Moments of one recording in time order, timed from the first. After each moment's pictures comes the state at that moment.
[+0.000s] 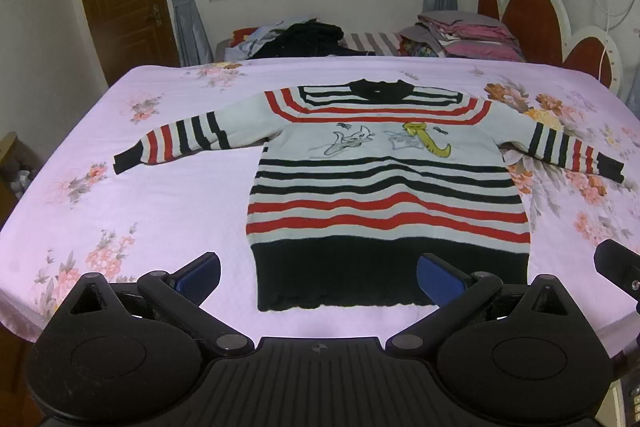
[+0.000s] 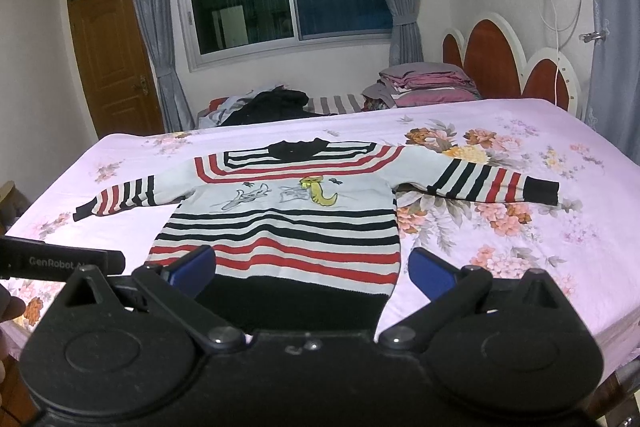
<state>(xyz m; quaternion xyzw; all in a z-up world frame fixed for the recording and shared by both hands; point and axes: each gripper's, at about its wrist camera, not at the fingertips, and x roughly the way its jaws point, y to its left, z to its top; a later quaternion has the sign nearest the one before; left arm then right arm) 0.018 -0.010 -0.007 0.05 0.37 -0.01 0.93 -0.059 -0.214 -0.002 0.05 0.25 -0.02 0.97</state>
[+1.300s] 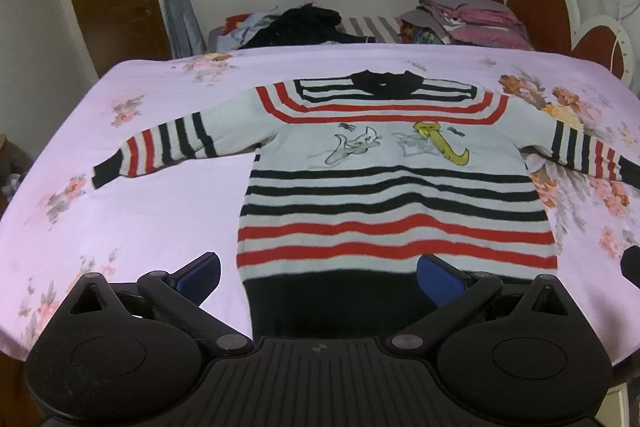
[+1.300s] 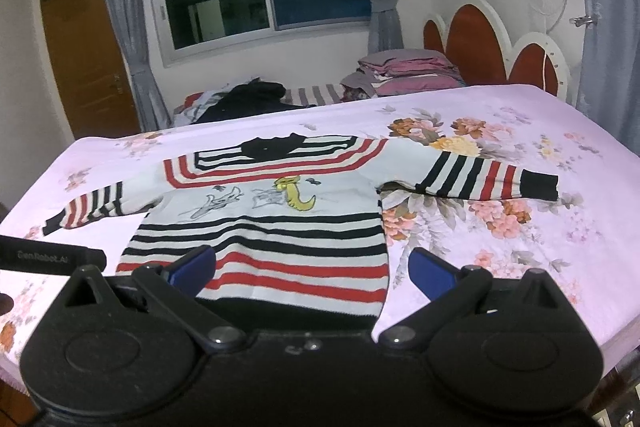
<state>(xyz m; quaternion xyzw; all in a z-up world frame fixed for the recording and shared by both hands) 0.109 -0.012 -0.022 0.05 0.40 -0.01 0.92 0.006 -0.233 -0.016 0.06 0.27 -0.07 0.96</state>
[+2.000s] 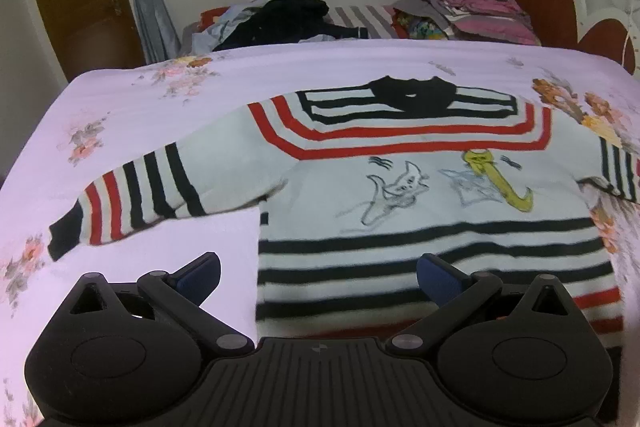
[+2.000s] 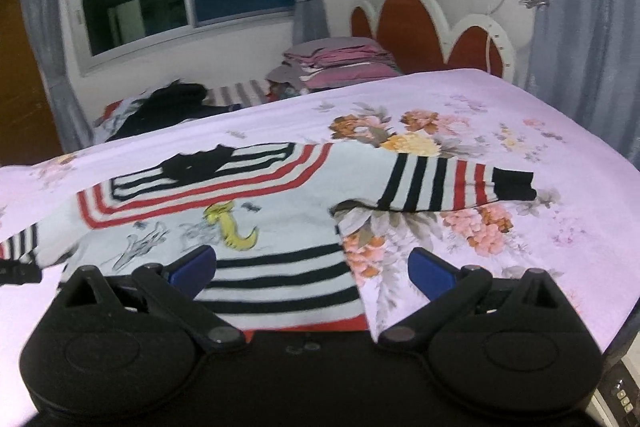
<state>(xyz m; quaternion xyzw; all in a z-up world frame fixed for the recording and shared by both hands) 0.269 0.026 -0.059 0.07 0.41 -0.05 0.91 0.112 -0.243 -0.030 0.09 0.28 -0.19 0.93</state>
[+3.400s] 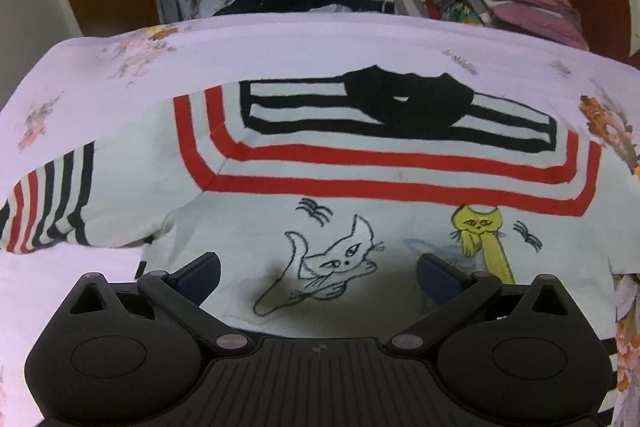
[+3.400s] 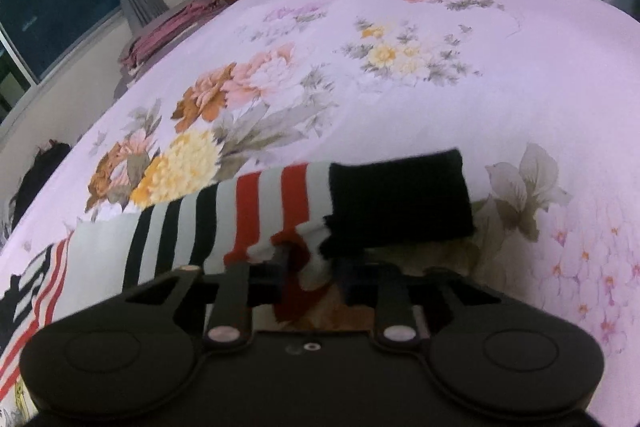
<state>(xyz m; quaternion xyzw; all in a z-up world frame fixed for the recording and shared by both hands) 0.388 -0.095 -0.114 0.03 0.46 0.01 0.89 0.221 -0.592 -0.144 0.29 0.31 -0.30 0.86</state>
